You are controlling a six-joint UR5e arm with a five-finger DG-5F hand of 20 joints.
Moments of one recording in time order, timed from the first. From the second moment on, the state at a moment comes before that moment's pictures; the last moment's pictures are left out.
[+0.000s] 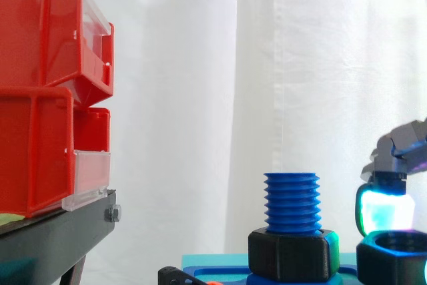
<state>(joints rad) 0.54 -2.08 -1.57 -2.47 -0.48 -1.68</state>
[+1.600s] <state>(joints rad) 0.31 -2.06 -1.31 -2.77 -1.08 -1.18</state>
